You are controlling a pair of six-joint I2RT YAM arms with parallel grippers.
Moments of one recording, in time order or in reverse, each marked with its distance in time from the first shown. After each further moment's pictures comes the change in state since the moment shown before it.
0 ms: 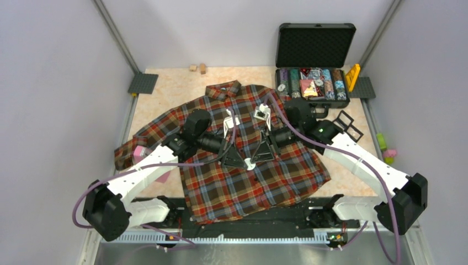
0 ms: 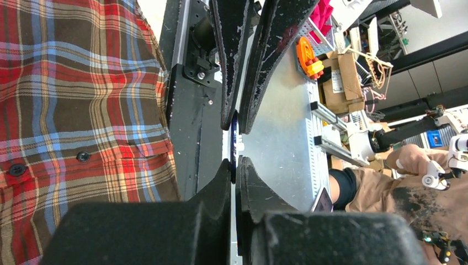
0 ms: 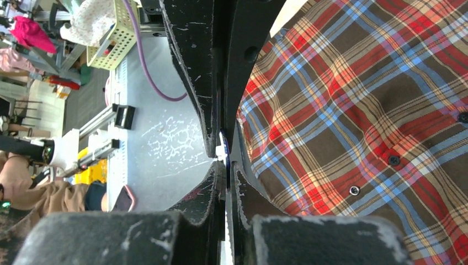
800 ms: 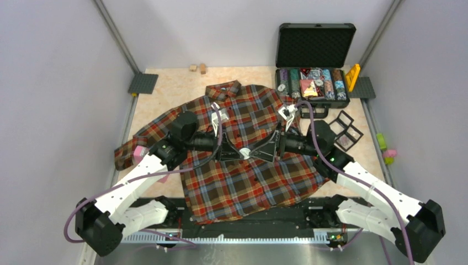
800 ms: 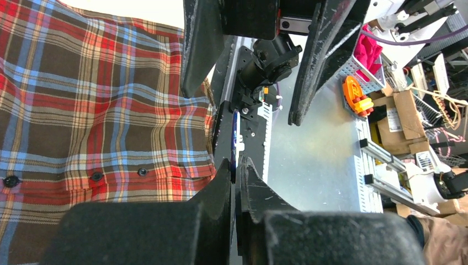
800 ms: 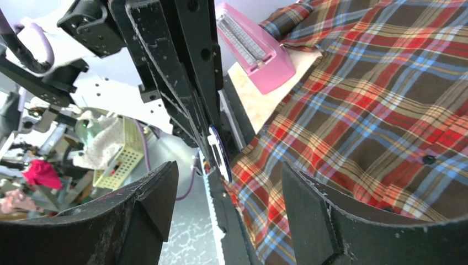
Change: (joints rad) left arm 0.039 -0.155 -0.039 0.059 -0.195 0.016; right arm 0.001 -0.314 -0.417 0.689 0.299 0.492
